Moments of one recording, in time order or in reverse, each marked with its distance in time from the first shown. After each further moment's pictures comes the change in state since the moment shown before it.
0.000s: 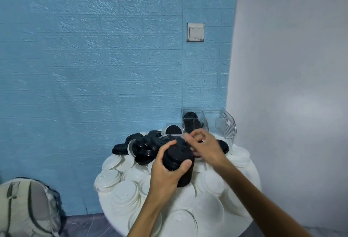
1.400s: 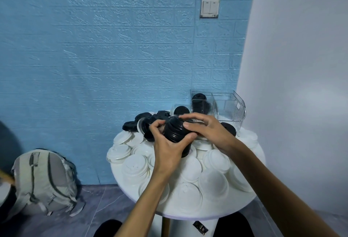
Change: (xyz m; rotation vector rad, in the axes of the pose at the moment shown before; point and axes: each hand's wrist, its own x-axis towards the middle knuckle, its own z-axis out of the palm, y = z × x) left_hand -0.001 0.002 -0.001 0.105 0.232 0.013; right_hand -0.032 -0.033 0.001 0.156 -0.435 -0.099
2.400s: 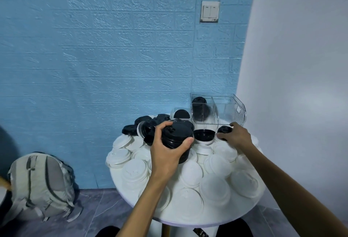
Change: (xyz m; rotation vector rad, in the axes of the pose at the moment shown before) left_hand 0.006 -0.008 -0.010 -0.055 -0.032 0.018; right_hand 0.036 0.105 -0.112 -0.800 0.539 0.519
